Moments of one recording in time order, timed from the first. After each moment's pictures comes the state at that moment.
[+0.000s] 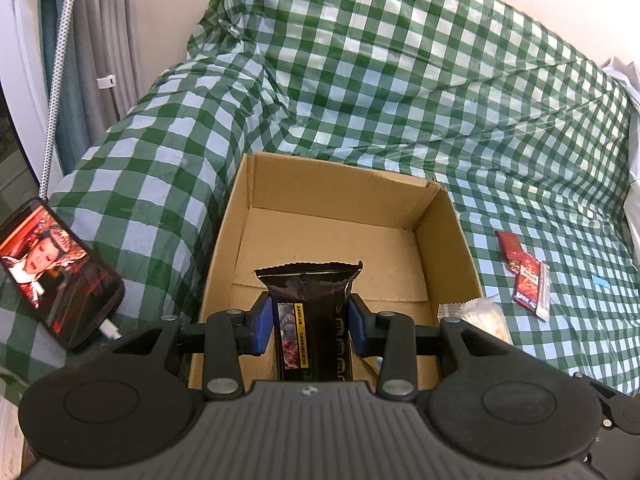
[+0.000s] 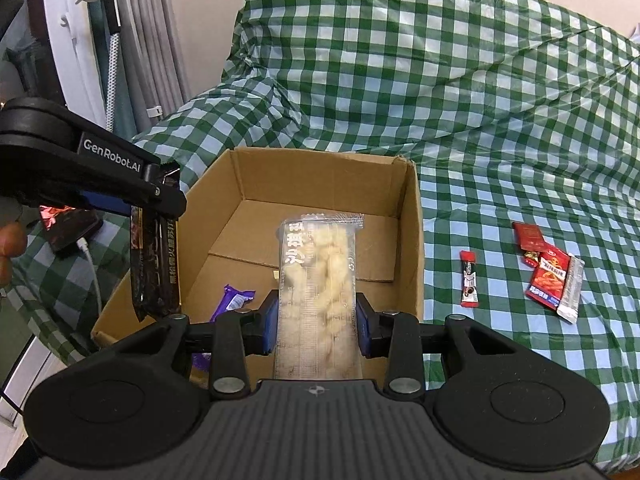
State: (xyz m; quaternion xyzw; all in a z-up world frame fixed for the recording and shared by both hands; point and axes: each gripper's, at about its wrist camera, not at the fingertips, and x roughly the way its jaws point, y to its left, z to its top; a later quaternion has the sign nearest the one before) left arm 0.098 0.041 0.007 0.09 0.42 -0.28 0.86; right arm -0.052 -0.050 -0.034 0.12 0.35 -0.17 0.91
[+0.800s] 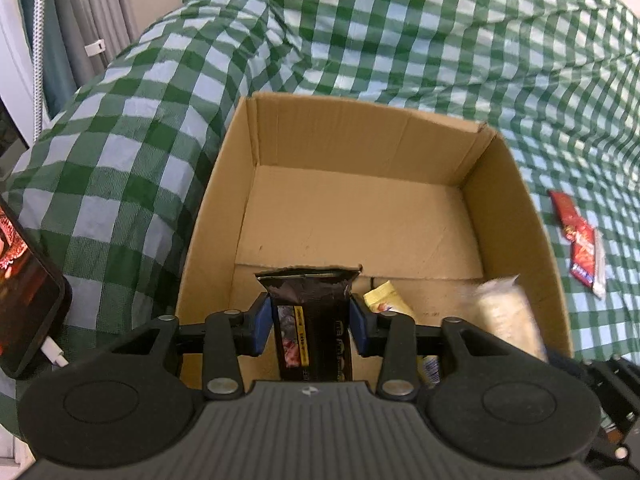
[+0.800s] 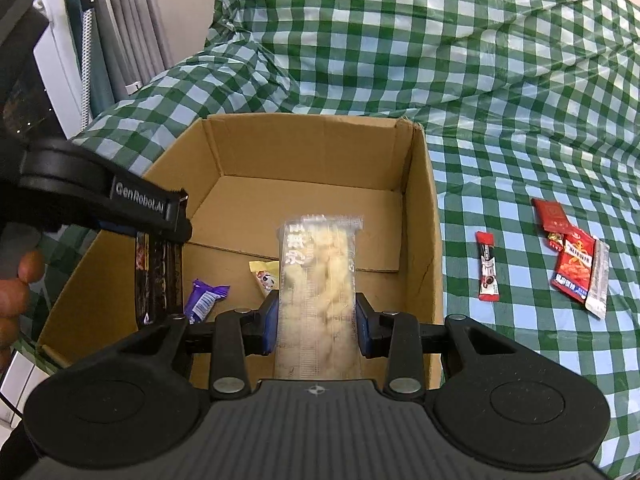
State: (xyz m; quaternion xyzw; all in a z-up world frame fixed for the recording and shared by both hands) left arm 0.146 0.003 -0.064 0.15 0.46 -0.25 0.84; right arm -0.007 -0.075 -0.077 0.14 0.39 -0.17 0.89
